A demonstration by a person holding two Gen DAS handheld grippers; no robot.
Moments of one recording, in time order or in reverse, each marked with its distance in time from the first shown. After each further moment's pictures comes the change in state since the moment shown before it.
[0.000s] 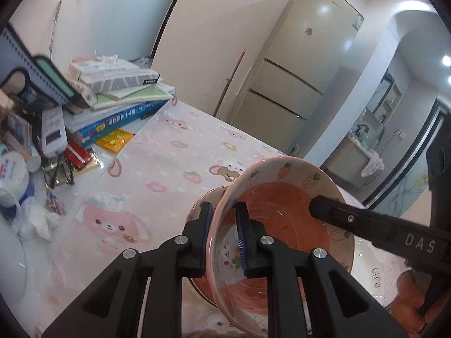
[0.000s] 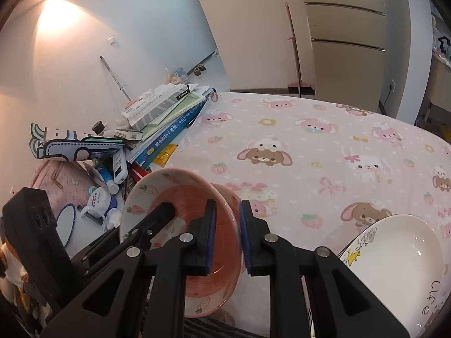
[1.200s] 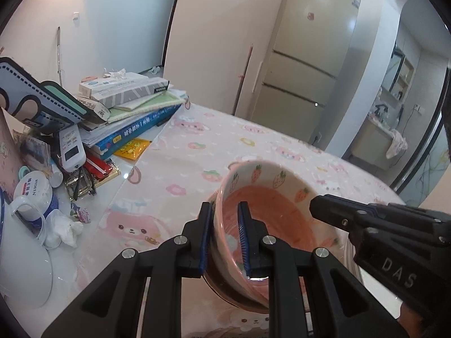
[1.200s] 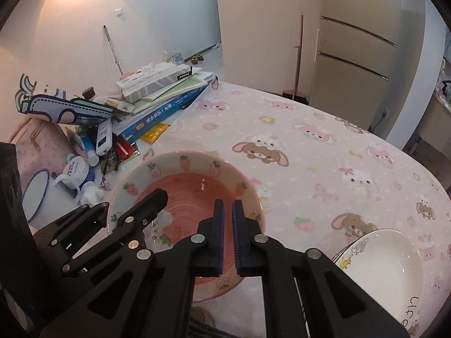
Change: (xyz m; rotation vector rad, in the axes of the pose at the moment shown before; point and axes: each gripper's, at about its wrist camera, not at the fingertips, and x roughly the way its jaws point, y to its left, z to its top) left arm -0.004 -0.018 -0.006 0.122 -0.021 0.164; right arm 0.014 0.025 -0.011 -0.166 0.012 -0.127
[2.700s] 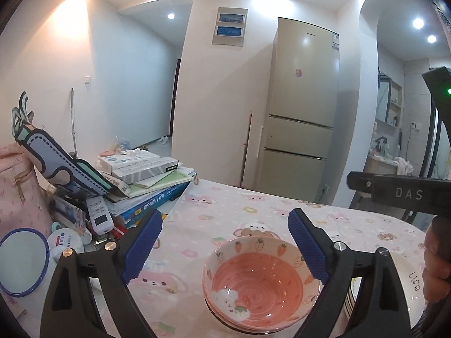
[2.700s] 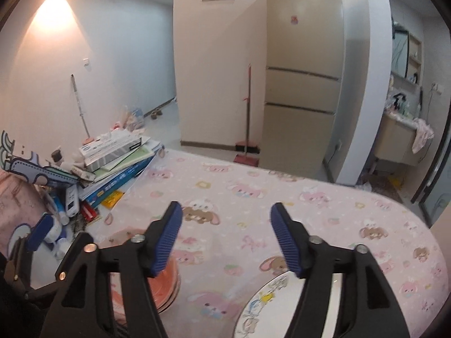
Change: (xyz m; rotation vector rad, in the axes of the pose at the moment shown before) left arm -0.059 -0.017 0.006 0.092 -0.360 0.052; right arm -0.073 -0.043 0.022 0.060 -0.310 -0.276
